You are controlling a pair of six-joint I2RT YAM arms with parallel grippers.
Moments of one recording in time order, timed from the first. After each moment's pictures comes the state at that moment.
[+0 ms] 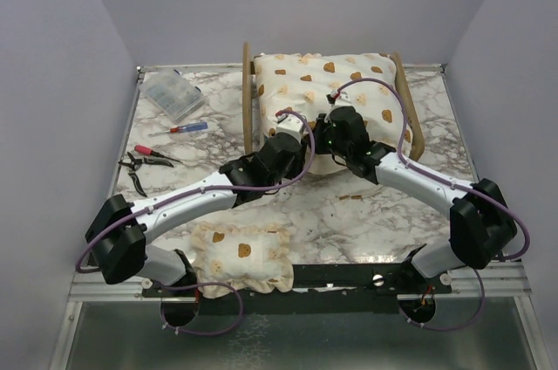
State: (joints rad) left arm -0.95 1.38 1.02 -0.19 -0.36 -0.41; right arm 0.64 1.48 0.99 0.02 0.11 0.50
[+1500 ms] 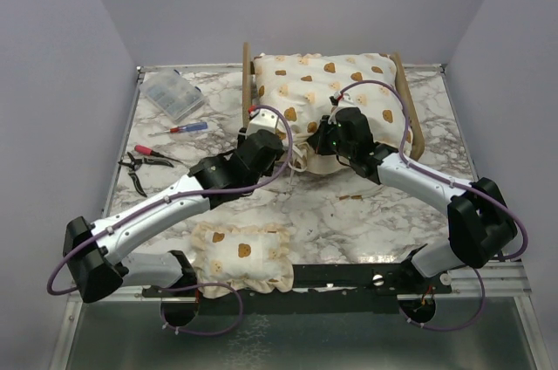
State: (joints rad) left arm -0.94 1.21 1.17 -0.62 -0.64 -0.36; right arm 0.59 1.49 0.94 0.07 0.04 0.46
